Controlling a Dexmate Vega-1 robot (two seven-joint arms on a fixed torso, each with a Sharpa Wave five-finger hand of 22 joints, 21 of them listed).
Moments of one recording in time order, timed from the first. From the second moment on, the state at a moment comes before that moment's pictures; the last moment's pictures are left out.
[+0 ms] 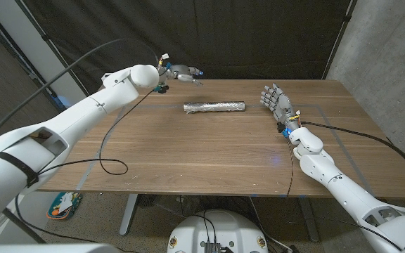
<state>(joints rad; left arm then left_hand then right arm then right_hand) 0.25 0.69 0.78 -1.44 0.21 0.12 -0.38 0.61 0.02 0.38 -0.15 0.20 0.08 -0.12 0.30 0.18 0.05 -0.09 0.28 0.19 0.07 -0.04 0.24 0.19 -0.08 0.13 0.72 0.18 -0.81 -0.46 -0.37 -1.20 0.67 0.40 0.13 0.18 0.09 0.36 -0.03 0.17 0.18 0.00 0.20 0.18 0.24 0.10 0.23 0.18 0.19 0.11 0.19 0.18 0.06 0.10 0.45 0.19</state>
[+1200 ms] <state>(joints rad) 0.06 0.57 0.97 -1.33 0.42 0.18 -0.60 0.64 0.01 0.37 -0.15 0.21 0.12 -0.11 0.28 0.18 0.14 -0.10 0.28 0.19 0.11 -0.04 0.24 0.19 -0.03 0.10 0.72 0.18 -0.84 -0.47 -0.36 -1.21 0.69 0.40 0.13 0.17 0.10 0.36 -0.03 0.18 0.21 0.00 0.20 0.18 0.26 0.10 0.23 0.18 0.21 0.11 0.19 0.18 0.07 0.10 0.44 0.19</state>
